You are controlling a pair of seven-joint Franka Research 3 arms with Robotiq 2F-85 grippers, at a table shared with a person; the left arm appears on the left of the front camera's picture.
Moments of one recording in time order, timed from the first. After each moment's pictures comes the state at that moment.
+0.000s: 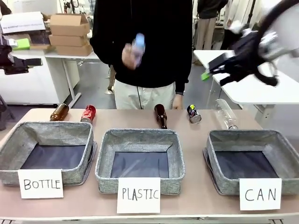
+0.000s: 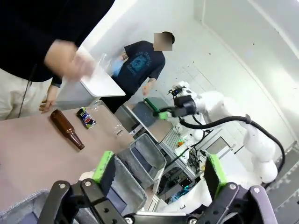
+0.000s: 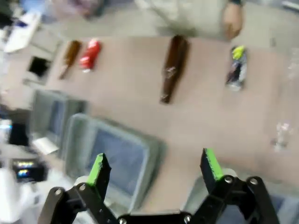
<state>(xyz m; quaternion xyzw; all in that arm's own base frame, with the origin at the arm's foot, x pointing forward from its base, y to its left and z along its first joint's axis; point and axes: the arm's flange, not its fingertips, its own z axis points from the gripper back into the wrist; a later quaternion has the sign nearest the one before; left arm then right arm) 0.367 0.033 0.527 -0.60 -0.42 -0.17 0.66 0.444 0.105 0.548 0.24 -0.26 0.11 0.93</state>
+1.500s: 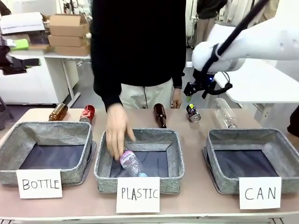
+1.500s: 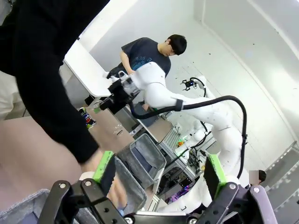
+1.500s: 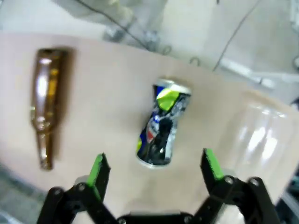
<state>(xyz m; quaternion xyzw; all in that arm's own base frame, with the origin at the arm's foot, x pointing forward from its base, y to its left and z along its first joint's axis) 0.367 0.033 0.527 -0.60 -0.42 -0.17 0.66 0.681 0.142 0.394 0.03 -0.10 0.14 0.98</state>
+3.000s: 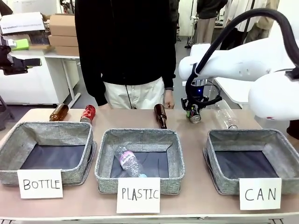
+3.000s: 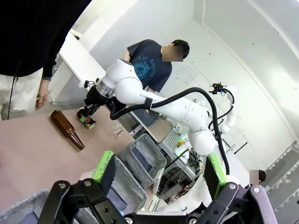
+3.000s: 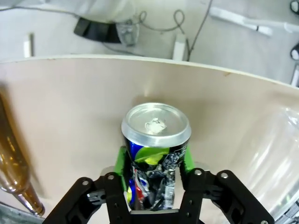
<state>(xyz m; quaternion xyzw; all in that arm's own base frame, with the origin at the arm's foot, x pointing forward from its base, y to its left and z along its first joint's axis) 0.367 0.033 0.527 -0.60 -0.42 -0.17 0.66 0.737 0.155 0.314 -0.02 0.03 0.06 1.00</state>
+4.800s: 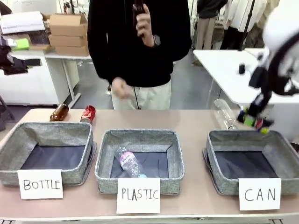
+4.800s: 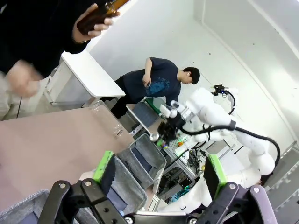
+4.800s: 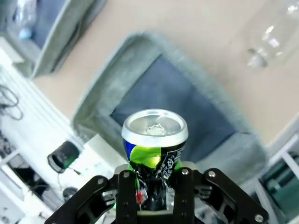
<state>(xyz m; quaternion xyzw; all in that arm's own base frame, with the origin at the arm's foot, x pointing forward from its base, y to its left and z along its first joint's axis) 0.367 0.033 0.527 -0.60 -0.42 -0.17 0.66 0.396 0.019 0.468 0.10 -0.02 0.36 0.93</state>
